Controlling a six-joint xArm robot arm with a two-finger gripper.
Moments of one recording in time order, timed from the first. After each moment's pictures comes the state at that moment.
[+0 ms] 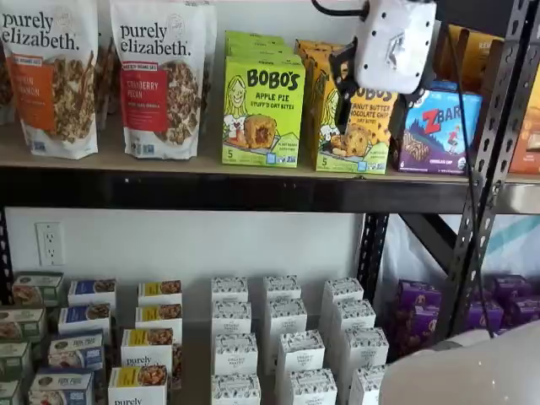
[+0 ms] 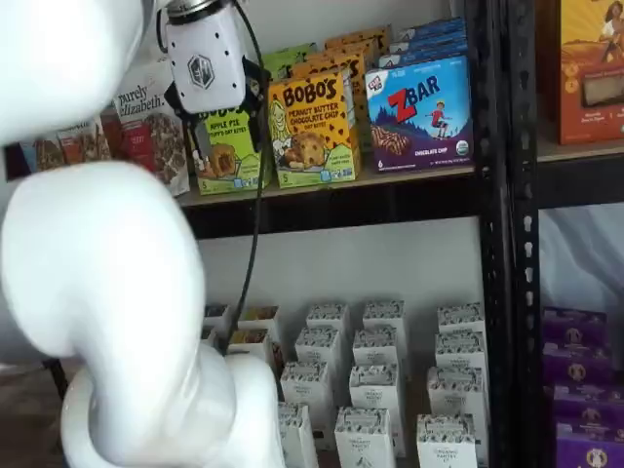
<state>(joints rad) 0.24 -0.79 -1.08 0.01 1.70 0.25</state>
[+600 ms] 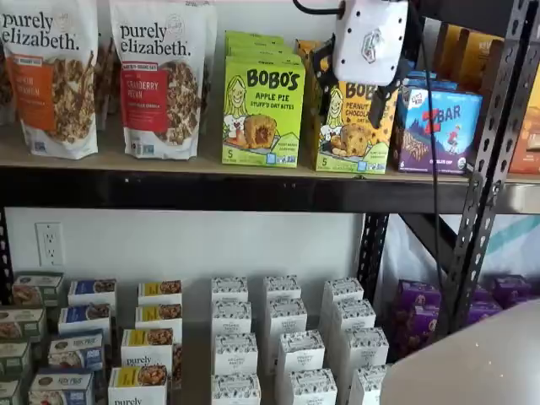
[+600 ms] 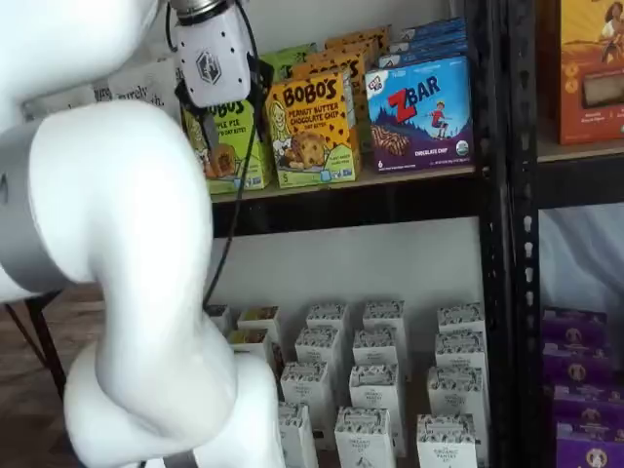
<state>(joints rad) 0.26 -0.65 -1.14 -0.03 1.60 0.27</state>
